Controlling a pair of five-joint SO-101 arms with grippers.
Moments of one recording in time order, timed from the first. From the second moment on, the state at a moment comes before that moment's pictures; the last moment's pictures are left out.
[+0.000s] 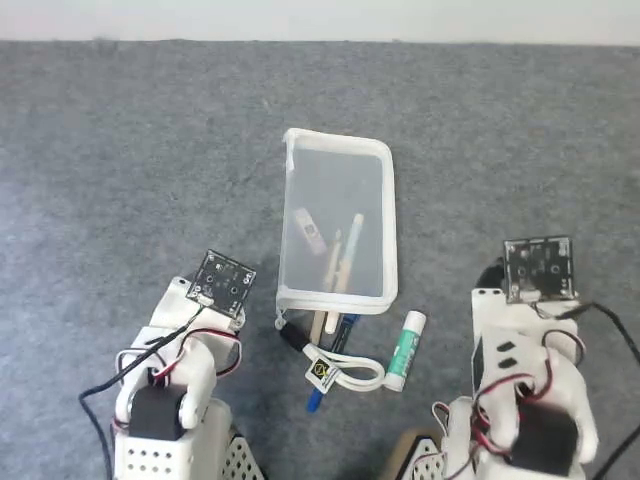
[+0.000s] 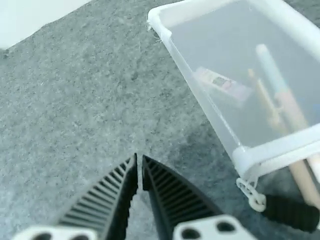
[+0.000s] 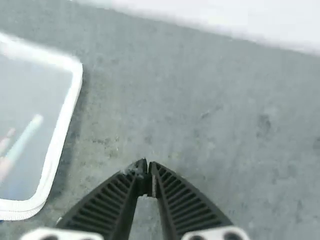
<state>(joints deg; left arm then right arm) -1.1 -103.3 87.1 68.4 -18.5 7.5 -90.2 55.1 74.2 16.0</state>
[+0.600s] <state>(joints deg) -19.1 -103.3 85.1 67.6 -7.8 -14.7 -69.6 35.6 84.1 17.7</state>
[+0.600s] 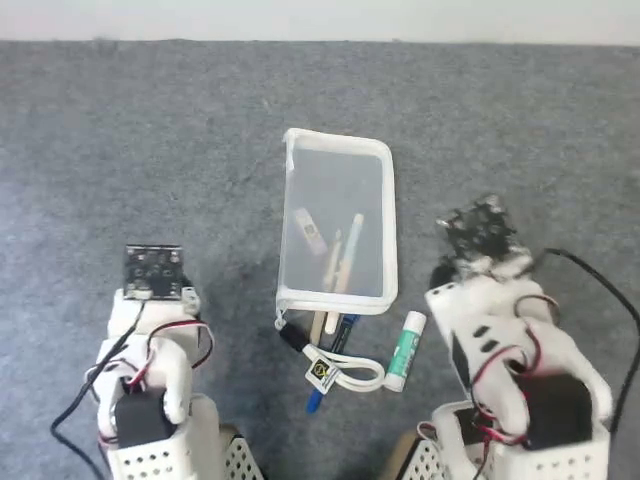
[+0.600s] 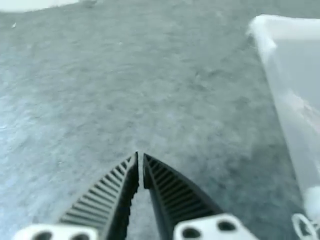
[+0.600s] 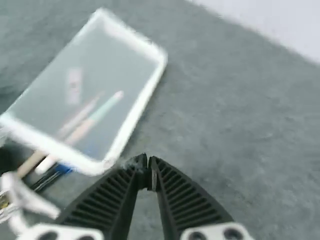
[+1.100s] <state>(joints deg) -23.7 -103.3 85.1 66.8 -4.8 -37.5 -57.8 35.2 84.3 11.2</state>
